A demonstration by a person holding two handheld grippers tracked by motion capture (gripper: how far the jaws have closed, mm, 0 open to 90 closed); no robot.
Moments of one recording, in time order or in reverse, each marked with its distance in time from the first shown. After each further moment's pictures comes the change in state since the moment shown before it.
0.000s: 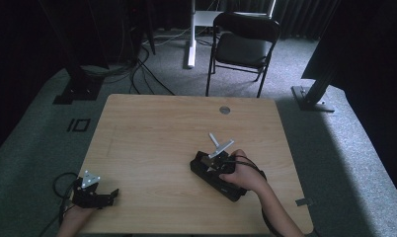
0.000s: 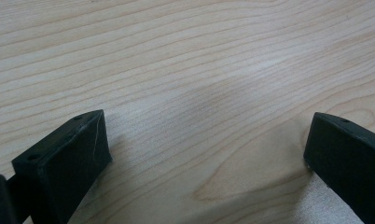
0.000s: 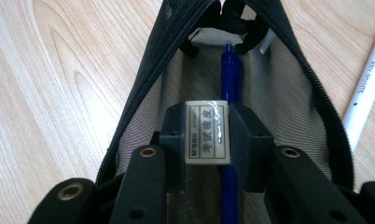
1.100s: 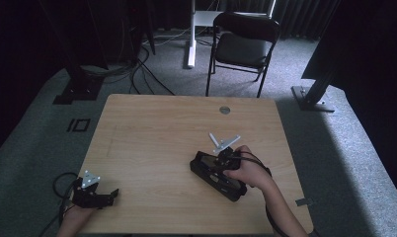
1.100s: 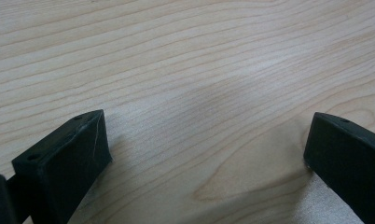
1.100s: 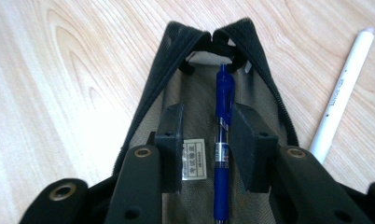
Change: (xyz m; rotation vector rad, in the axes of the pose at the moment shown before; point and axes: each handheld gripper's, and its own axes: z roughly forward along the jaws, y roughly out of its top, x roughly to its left) left arm 0.000 0.000 0.000 0.000 0.000 0.000; right arm -0.006 0.004 -0.025 -0.062 0.012 -0.002
